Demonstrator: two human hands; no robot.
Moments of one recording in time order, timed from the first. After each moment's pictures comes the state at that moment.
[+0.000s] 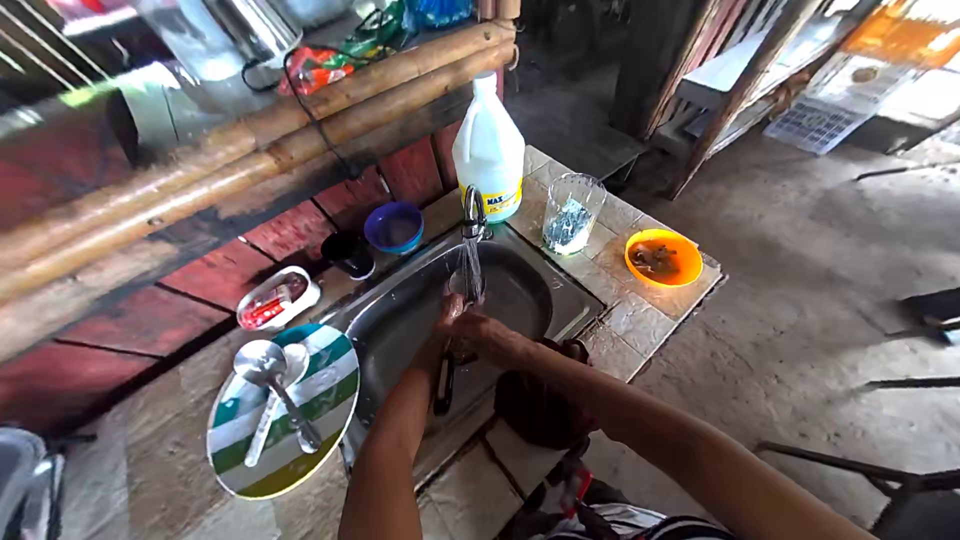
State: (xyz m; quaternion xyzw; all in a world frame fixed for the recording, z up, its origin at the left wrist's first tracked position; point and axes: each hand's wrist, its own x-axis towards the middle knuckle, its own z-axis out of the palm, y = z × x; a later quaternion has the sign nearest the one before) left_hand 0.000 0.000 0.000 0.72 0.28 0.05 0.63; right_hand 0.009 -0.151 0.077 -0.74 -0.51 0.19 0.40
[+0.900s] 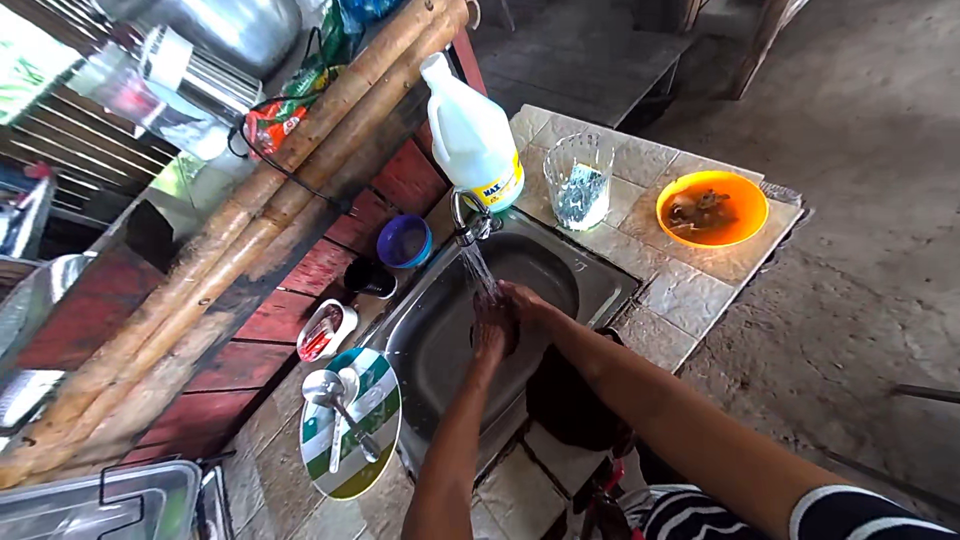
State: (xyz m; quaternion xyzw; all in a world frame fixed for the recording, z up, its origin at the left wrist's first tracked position) left_hand -0.007 -0.046 -0.001 0.98 0.13 -0.10 0.14; right_hand 0.078 -0.121 -0.021 -0.50 -0.03 0.45 0.74
